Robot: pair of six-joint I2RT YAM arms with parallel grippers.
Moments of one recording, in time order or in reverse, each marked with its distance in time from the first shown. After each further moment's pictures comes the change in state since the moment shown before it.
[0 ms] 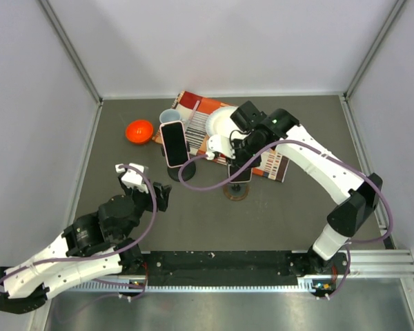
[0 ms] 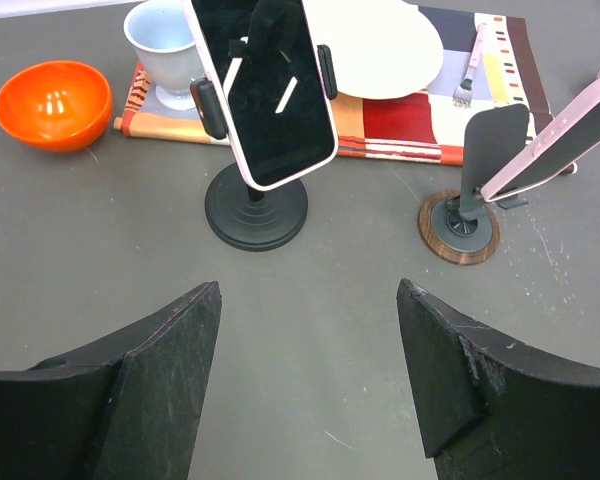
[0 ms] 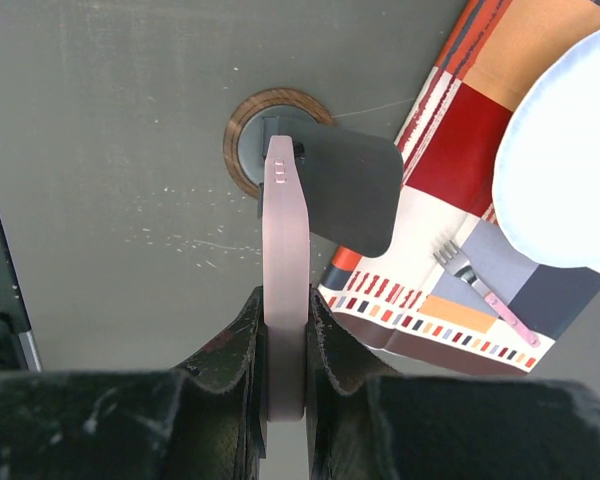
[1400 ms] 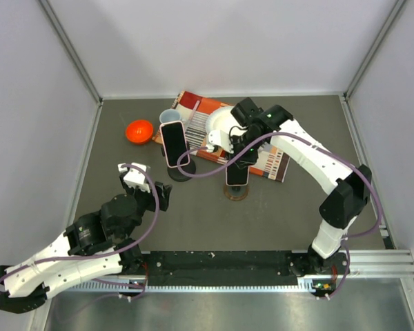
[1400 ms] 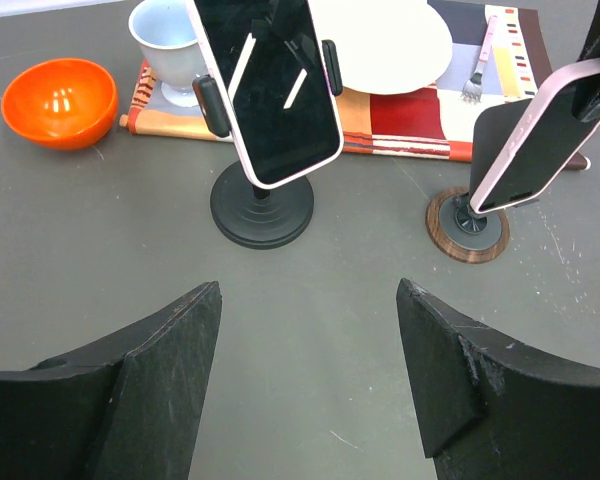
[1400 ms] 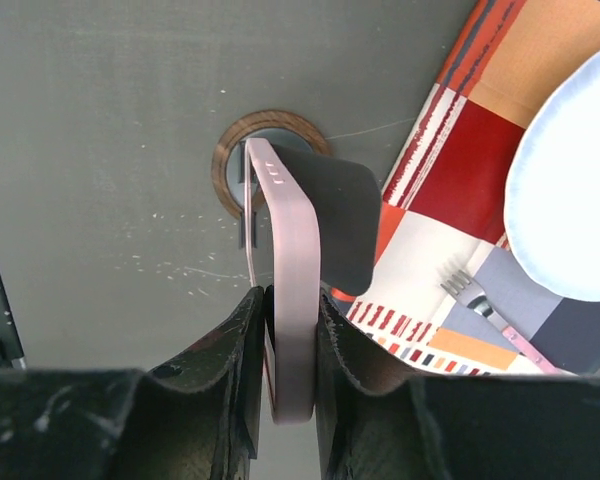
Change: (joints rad) left arm 0.000 0.019 0.000 0.000 -0.011 0.004; right arm -0.069 0.094 0.005 0.036 -0.089 -0.024
